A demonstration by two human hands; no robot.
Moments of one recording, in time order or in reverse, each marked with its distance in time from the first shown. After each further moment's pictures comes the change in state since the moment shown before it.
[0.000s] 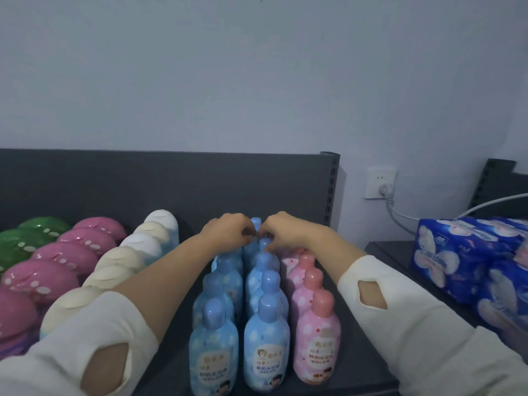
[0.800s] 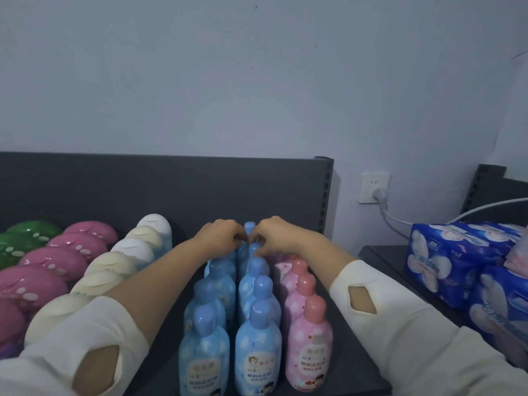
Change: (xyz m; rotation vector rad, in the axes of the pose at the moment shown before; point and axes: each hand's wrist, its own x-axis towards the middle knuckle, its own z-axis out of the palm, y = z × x) left_hand 0.009 -0.008 0.007 0.021 0.008 0.045; right_hand -0.003 -0.002 0.000 0.066 0.033 -0.047
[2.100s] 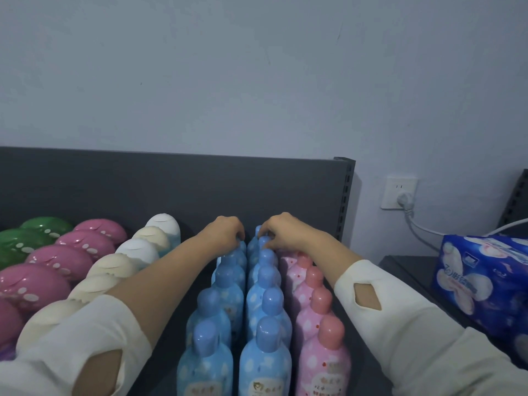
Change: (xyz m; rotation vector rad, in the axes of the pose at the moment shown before) left_hand 0.027 -0.026 0.006 -0.057 0.029 -0.150; right_hand 0.043 0.029 0.007 -0.030 0.054 0.029
